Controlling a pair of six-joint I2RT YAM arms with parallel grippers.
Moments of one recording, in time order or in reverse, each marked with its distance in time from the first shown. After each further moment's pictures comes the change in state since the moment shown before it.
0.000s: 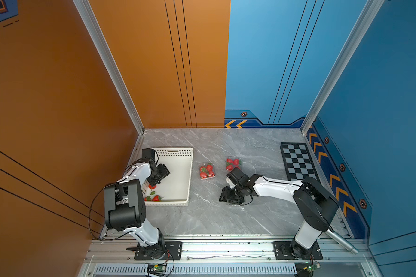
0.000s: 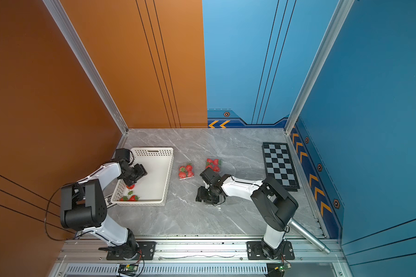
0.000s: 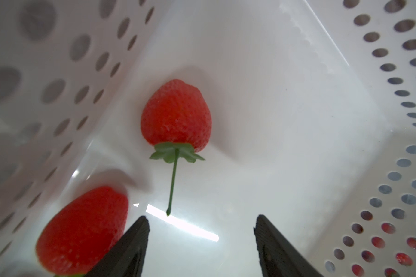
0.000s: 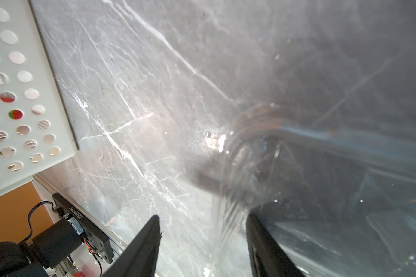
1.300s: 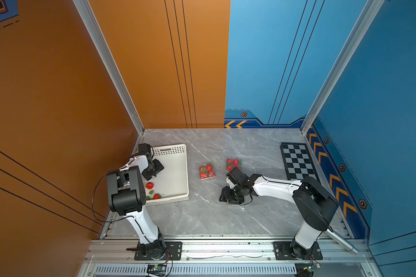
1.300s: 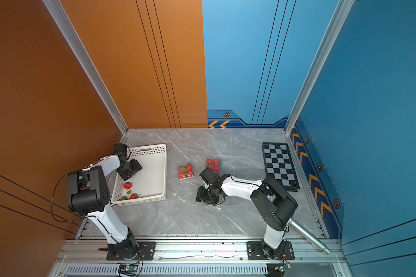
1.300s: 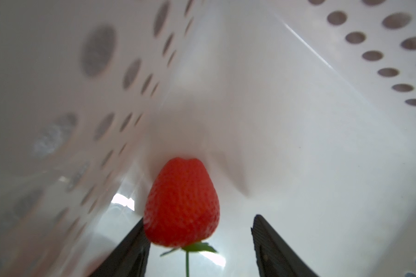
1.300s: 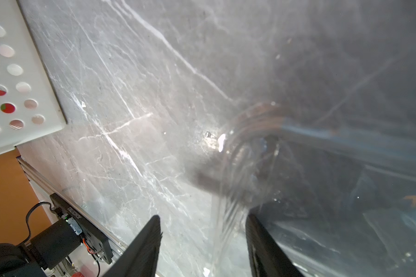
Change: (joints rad) left arm 0.063 0.206 0.186 0.012 -0.111 0.014; right arm 0.002 0.006 0.013 -0.016 0.003 -0.004
